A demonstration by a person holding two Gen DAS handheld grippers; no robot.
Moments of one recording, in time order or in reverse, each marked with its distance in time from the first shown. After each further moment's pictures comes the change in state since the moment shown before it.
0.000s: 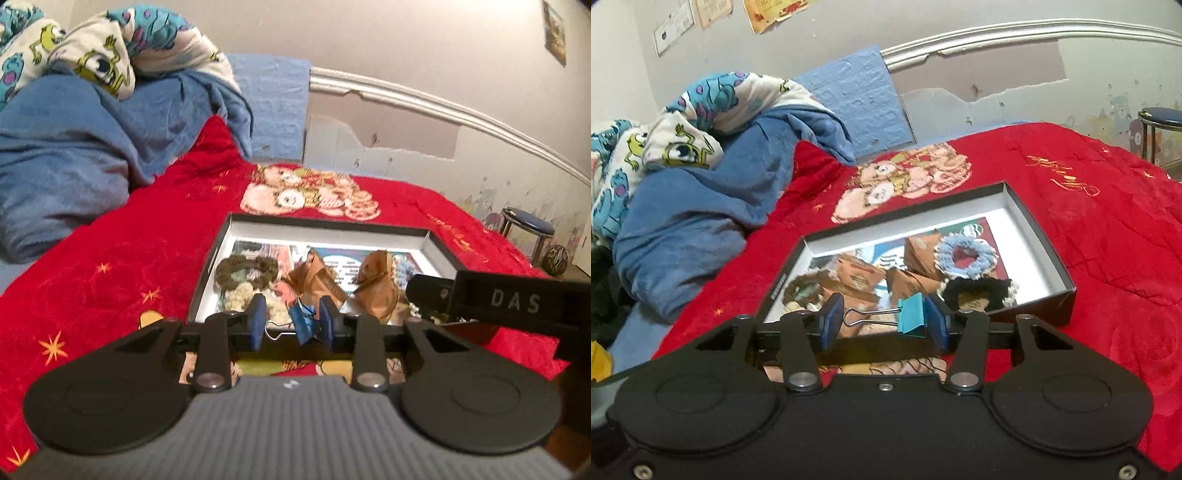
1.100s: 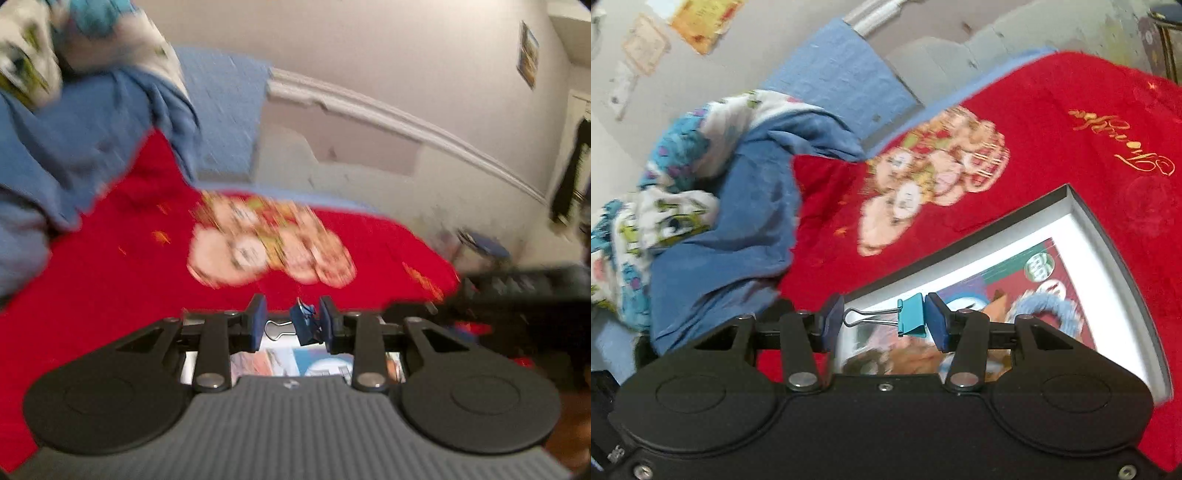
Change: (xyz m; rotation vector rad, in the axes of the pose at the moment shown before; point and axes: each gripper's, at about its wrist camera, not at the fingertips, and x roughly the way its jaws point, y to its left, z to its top) left arm 0.123 0.051 0.114 -0.021 0.058 -0.264; right arm 0.134 -0.036 0.119 0.310 0.218 0.095
